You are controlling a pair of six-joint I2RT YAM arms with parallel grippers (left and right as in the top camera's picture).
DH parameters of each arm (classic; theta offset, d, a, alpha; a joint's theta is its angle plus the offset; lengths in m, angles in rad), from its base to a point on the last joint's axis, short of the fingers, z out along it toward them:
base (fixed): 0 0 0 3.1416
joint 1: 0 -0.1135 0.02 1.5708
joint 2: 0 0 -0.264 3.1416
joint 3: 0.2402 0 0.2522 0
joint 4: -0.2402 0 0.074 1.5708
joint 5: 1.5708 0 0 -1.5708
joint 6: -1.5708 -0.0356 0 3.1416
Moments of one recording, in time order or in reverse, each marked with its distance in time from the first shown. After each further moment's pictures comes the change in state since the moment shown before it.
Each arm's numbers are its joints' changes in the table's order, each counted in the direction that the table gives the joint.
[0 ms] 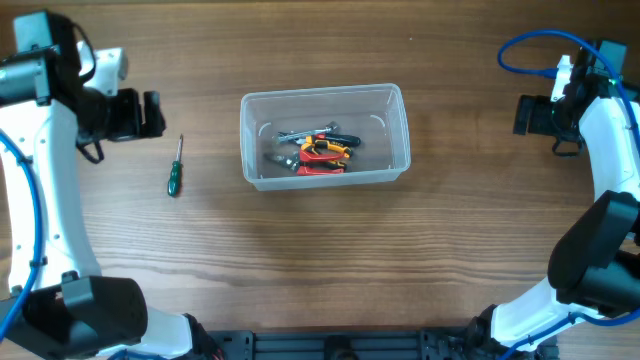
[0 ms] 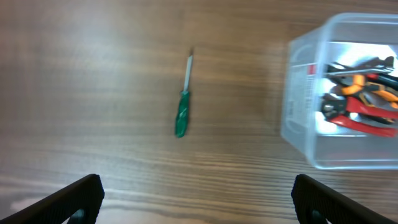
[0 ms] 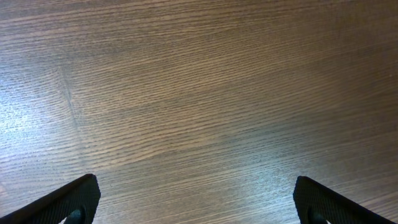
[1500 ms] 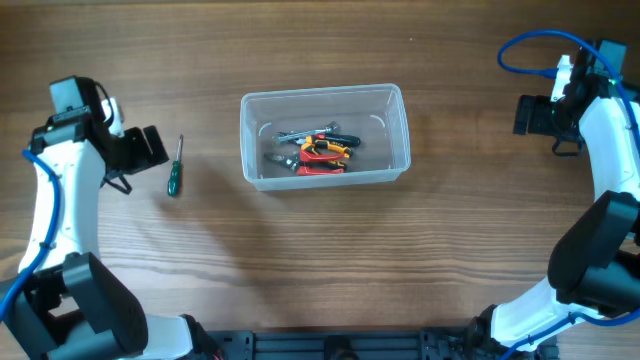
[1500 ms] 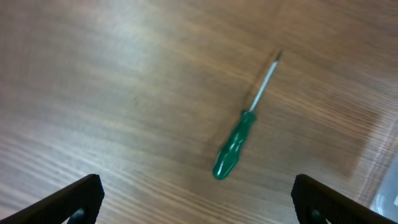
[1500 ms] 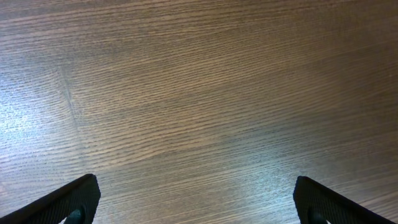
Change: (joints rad) left arm -0.055 -0.060 -0.552 0.537 -0.123 0.196; right arm 0.000 0.000 0.000 0.000 0.000 0.000
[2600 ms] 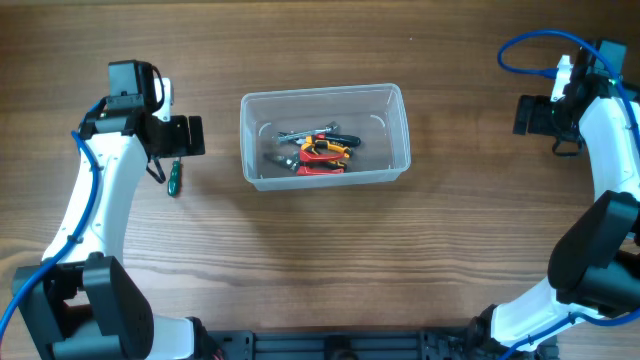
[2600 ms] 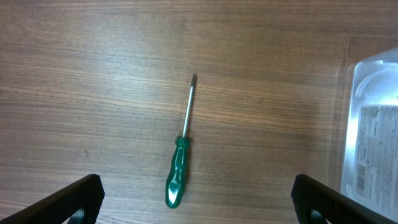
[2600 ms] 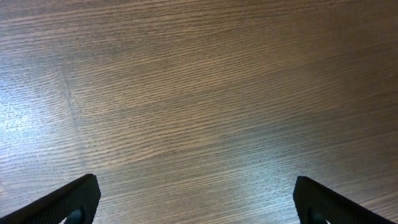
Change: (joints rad) left arm 0.213 0.000 0.000 0.089 -0.060 -0.078; right arm 0.000 0.000 0.000 0.000 0.000 0.000
